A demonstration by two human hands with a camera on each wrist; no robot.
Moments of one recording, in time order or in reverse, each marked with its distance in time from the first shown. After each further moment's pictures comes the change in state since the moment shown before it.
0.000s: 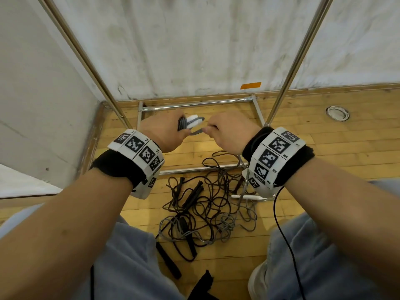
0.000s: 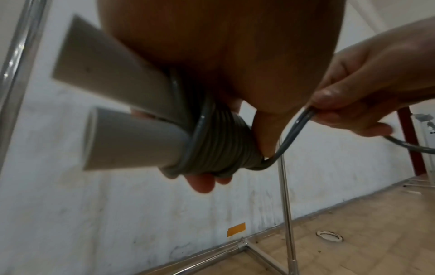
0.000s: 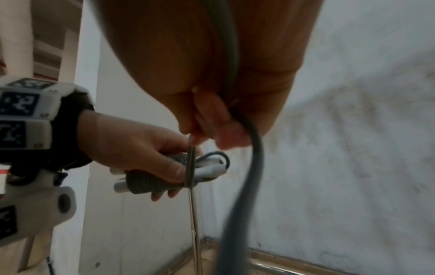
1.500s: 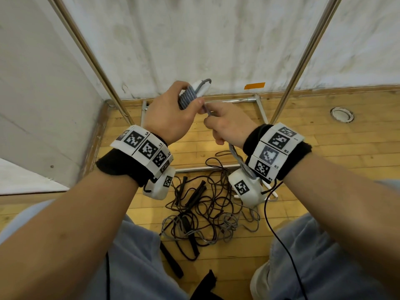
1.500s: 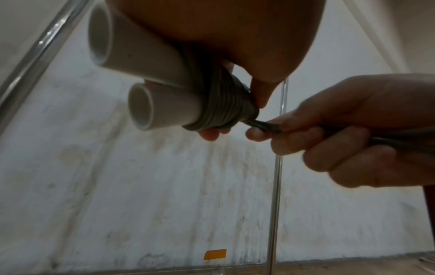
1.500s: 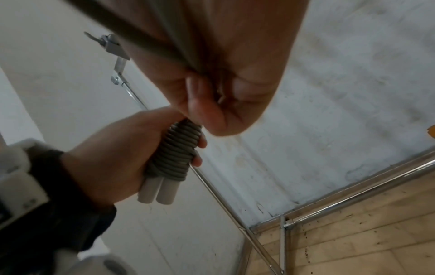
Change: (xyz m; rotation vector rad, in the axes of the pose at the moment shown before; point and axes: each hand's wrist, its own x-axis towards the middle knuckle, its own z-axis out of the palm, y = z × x) left_hand -0.009 0.013 -0.021 -0.595 0.404 -0.003; right_hand 0.008 -0.017 -0.001 0.896 0.034 0.138
